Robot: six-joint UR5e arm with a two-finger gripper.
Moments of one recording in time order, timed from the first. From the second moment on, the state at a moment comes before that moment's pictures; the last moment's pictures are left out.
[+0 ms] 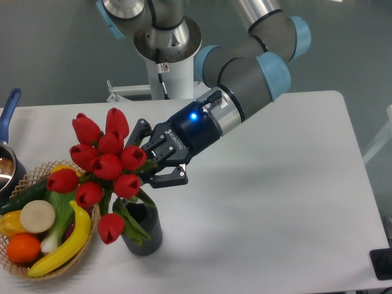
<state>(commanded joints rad) 2.53 -1.94 -1.60 -0.70 0.10 1.11</state>
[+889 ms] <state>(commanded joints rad) 2.54 -2.02 -1.57 -0.70 0.10 1.11</state>
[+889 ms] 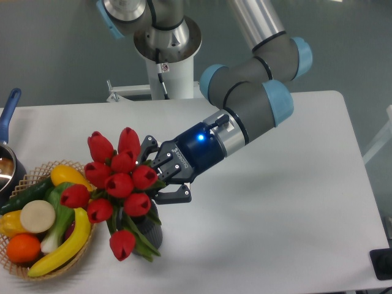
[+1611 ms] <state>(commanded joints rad) 2.55 -2.02 -1.66 -0.70 0.10 1.12</state>
